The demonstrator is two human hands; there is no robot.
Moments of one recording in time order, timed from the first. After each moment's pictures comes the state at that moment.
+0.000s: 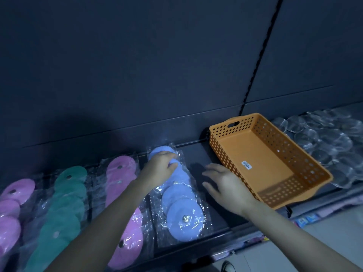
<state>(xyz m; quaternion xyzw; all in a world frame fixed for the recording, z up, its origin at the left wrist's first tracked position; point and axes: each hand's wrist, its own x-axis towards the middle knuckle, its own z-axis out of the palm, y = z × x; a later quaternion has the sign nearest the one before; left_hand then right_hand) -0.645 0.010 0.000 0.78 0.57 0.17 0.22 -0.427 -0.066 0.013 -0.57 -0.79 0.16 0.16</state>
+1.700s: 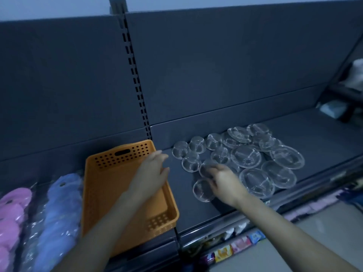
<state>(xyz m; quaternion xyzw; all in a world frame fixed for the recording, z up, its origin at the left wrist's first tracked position) -0.342 0.006 0.052 0.78 0.58 0.17 0.16 -0.112 -0.030 0.013 -0.63 -0.76 0.12 0.15</state>
